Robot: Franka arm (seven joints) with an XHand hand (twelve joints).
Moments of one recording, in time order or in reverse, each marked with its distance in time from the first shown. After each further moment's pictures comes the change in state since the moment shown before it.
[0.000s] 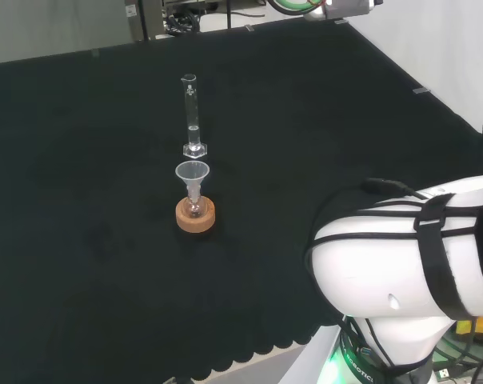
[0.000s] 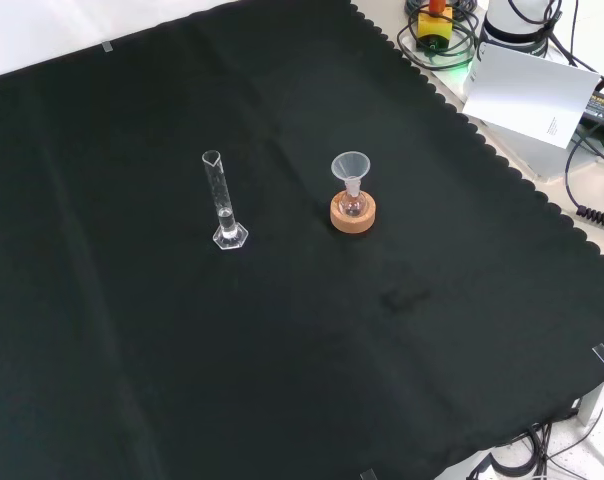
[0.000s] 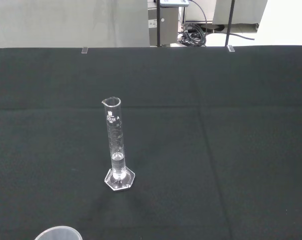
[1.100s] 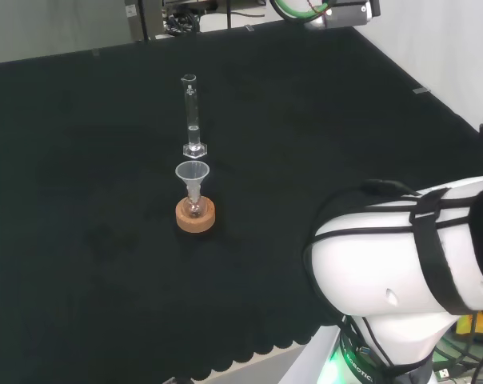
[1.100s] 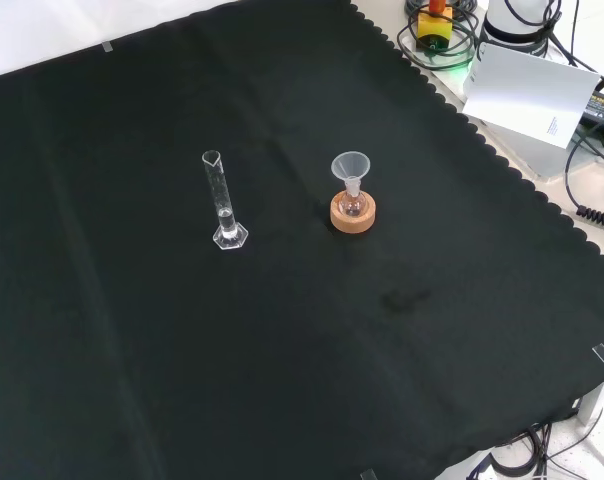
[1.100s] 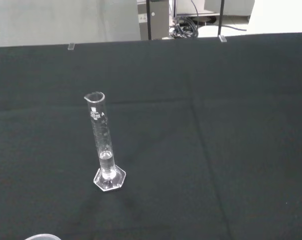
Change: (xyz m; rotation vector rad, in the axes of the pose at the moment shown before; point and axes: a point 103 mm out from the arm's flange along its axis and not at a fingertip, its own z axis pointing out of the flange) arm -0.016 0.025 0.028 0.016 0.028 0.039
